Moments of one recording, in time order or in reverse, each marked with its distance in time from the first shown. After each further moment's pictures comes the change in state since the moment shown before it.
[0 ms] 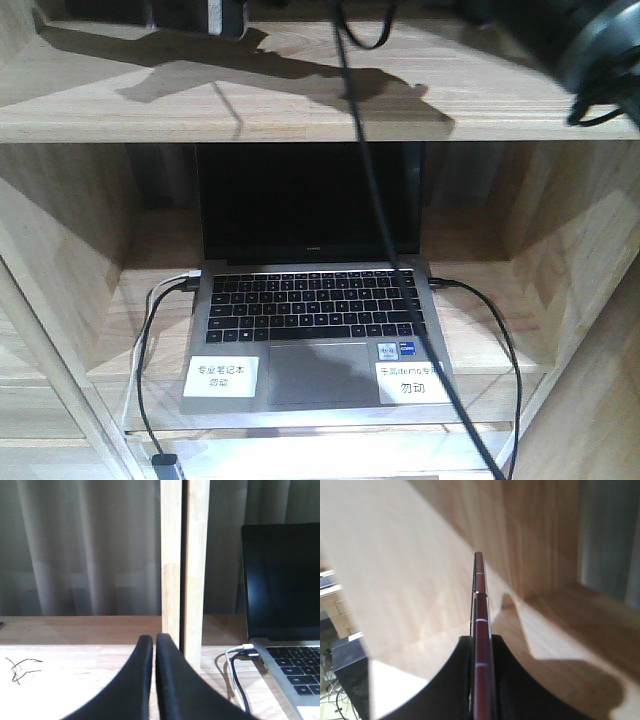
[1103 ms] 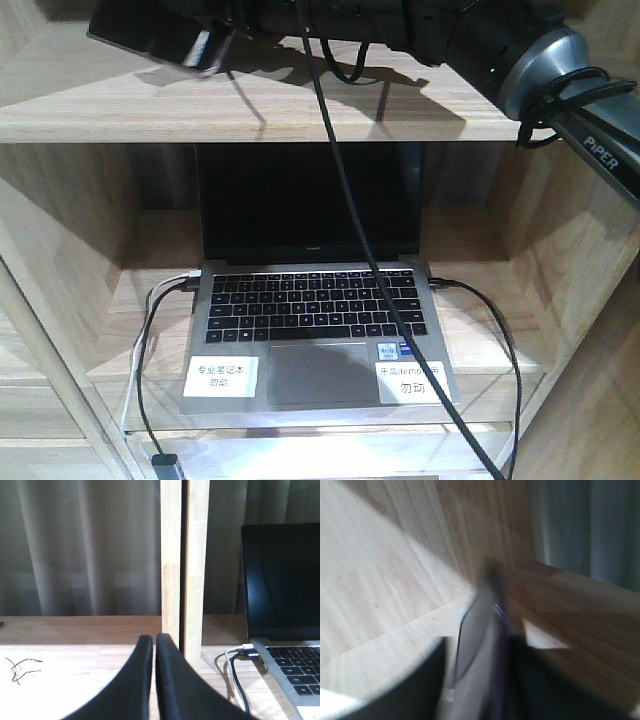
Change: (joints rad) left arm 0.000 0.000 0.000 0.000 0.000 0.000; right arm 0.008 0.090 -0.002 0.013 -0.135 -0.001
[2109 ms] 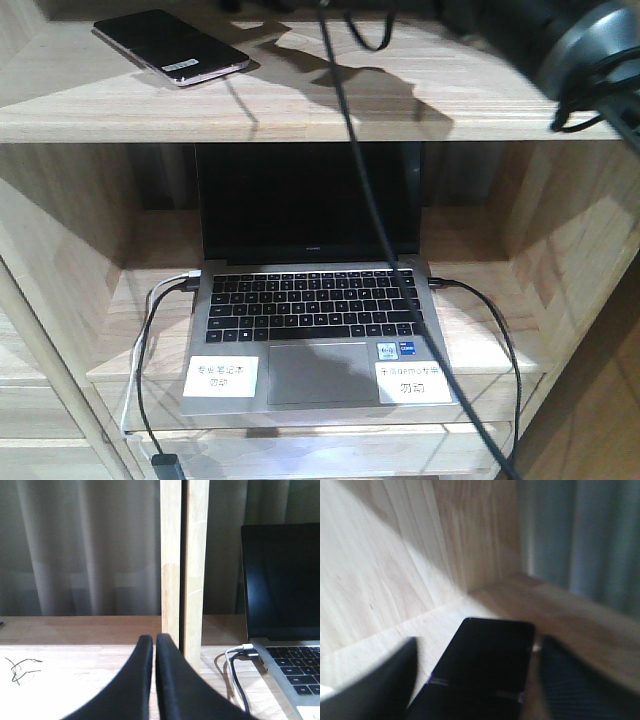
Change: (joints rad) left arm 0.000 0.000 0.000 0.000 0.000 0.000; right arm 0.000 -0.079 0.000 -0.187 -0.007 0.100
